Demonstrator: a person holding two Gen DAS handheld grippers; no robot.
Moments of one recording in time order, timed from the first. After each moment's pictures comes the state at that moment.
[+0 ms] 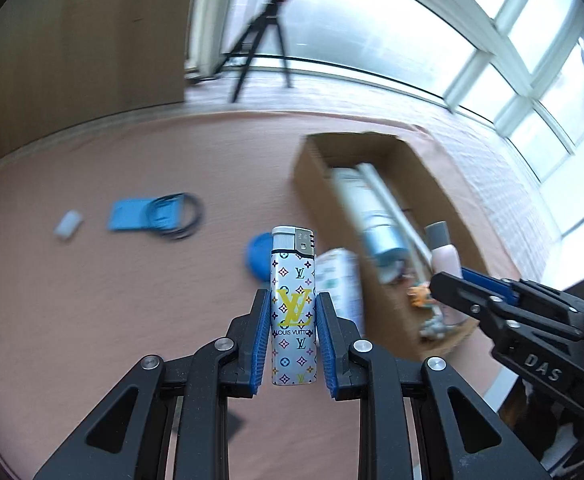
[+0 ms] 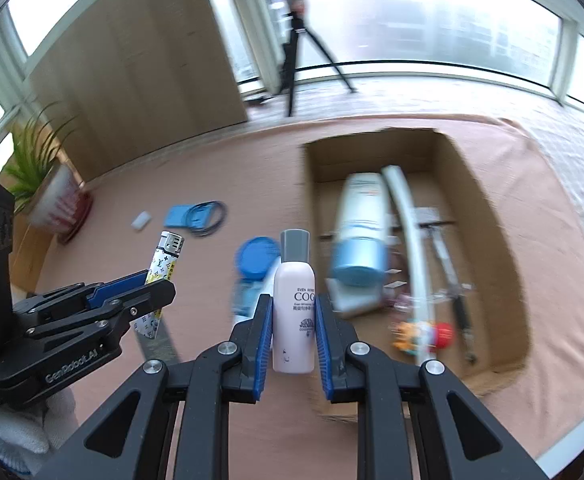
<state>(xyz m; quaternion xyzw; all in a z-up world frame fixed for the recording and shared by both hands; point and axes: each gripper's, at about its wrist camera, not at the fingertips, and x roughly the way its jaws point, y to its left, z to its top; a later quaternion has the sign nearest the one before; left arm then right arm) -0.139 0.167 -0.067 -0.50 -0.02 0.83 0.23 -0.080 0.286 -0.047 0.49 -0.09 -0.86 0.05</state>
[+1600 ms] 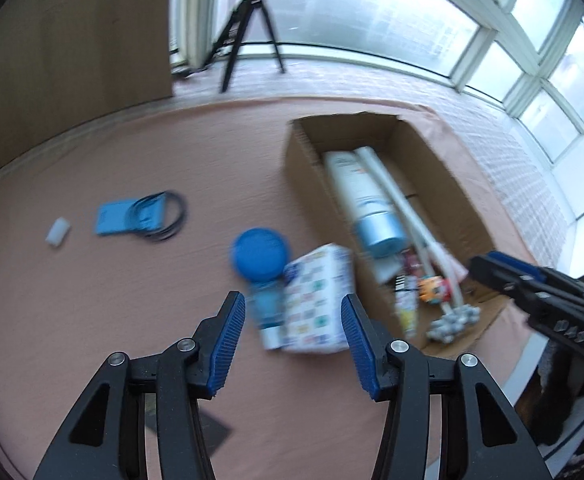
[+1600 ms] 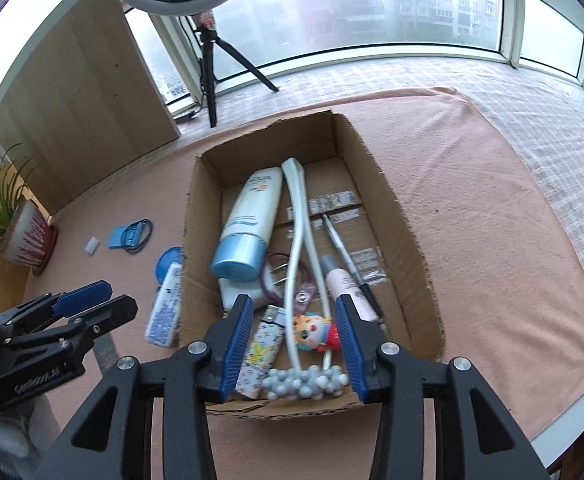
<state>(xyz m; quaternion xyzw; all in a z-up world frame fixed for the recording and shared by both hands) -0.145 0.177 -0.082 -0.53 0.01 0.83 0.20 -0.074 0.352 -0.061 0.49 -0.13 -0.86 0.01</state>
